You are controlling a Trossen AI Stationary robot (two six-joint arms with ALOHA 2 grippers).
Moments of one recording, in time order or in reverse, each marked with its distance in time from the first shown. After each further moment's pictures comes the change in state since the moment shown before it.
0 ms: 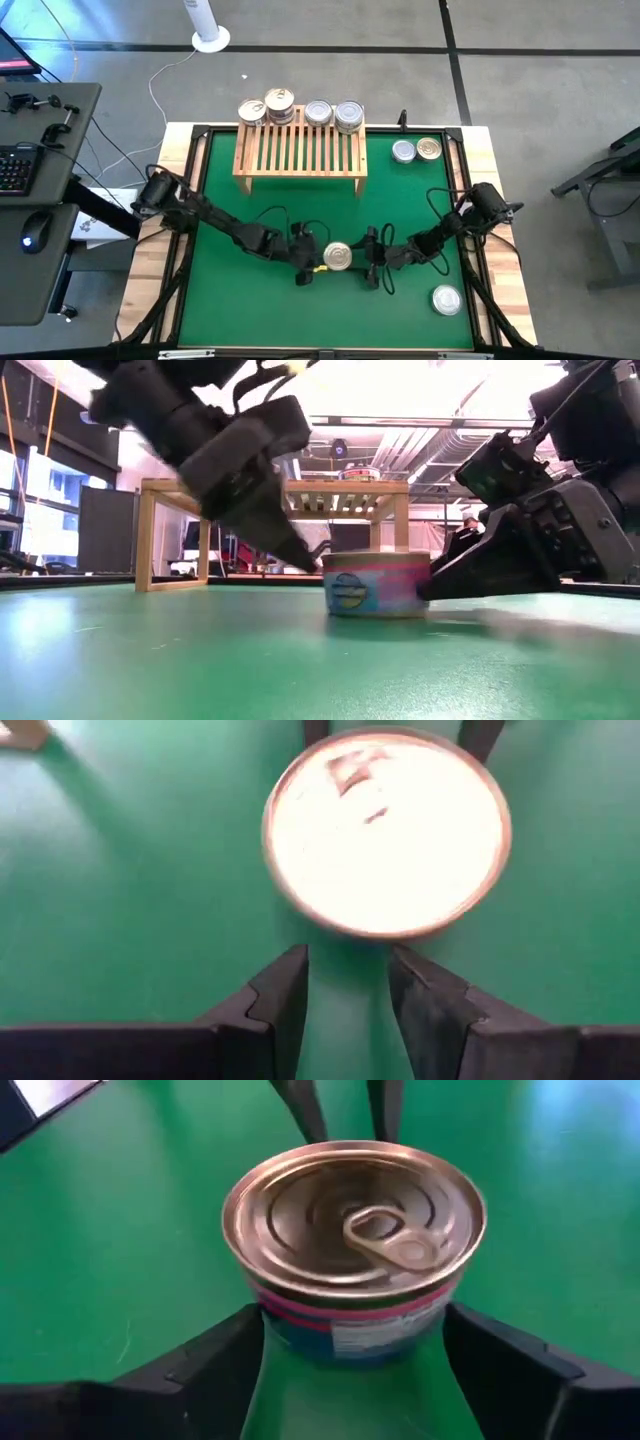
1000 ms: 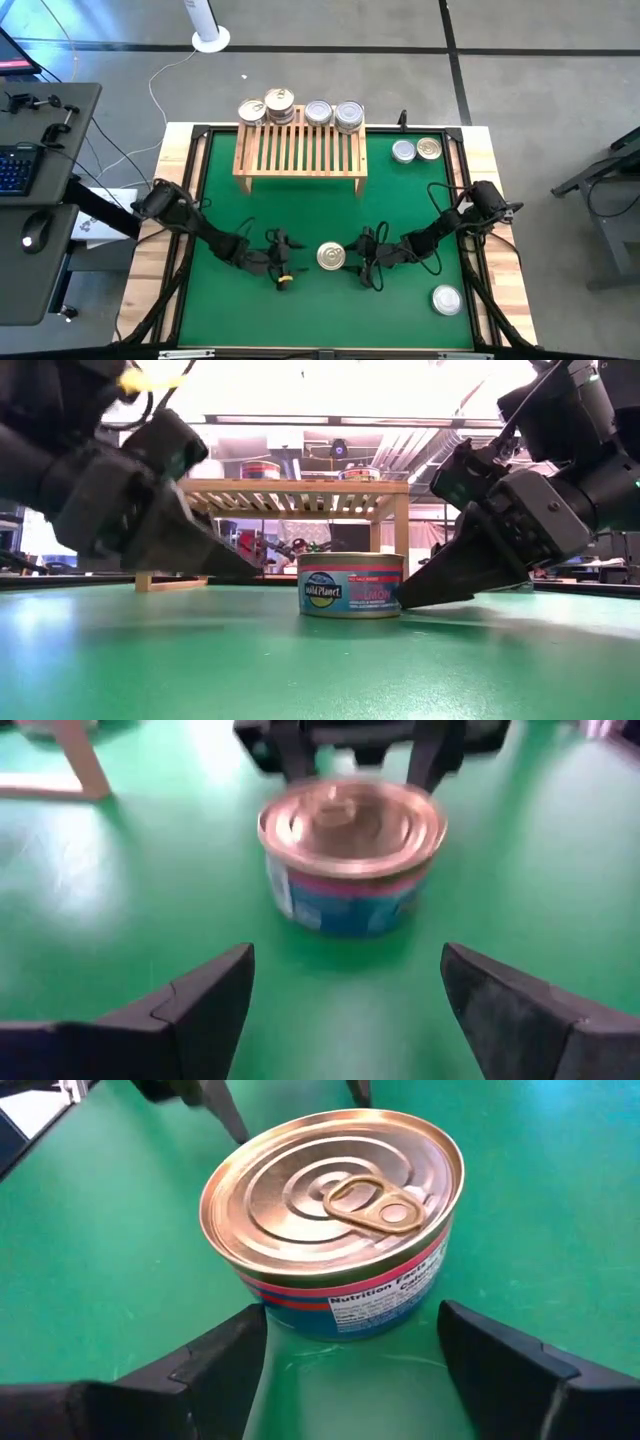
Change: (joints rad) left arm -0.155 0.064 -0.443 0.874 -0.229 0.060; right arm -0.037 -0.002 0.073 -0.140 -0.054 0.165
